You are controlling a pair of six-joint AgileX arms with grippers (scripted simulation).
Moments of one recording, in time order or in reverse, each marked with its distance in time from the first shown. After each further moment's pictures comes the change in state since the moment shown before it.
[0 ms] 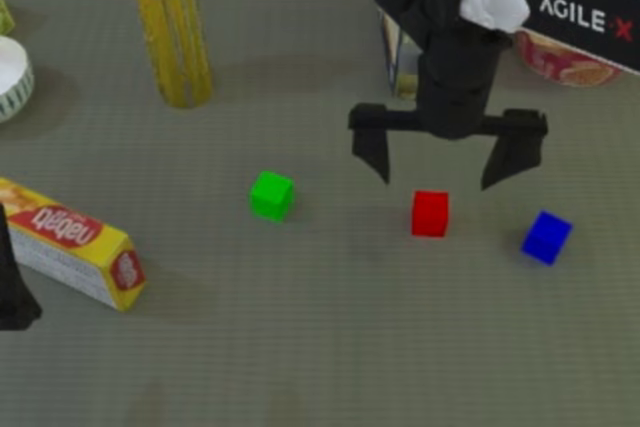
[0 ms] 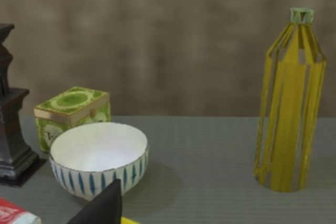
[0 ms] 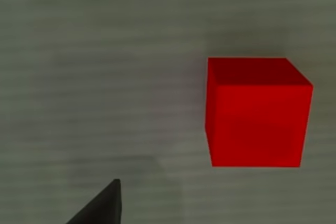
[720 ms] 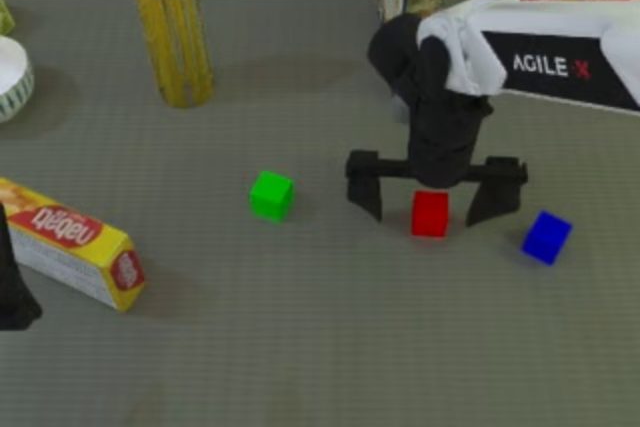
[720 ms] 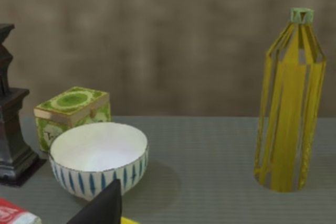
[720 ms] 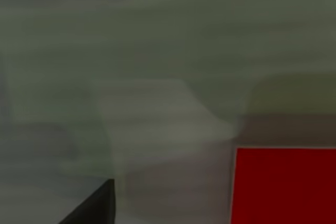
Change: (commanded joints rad) left arm 0.000 0.000 0.000 0.000 0.000 0.000; right arm 0.006 0.105 -0.181 0.285 0.002 0.004
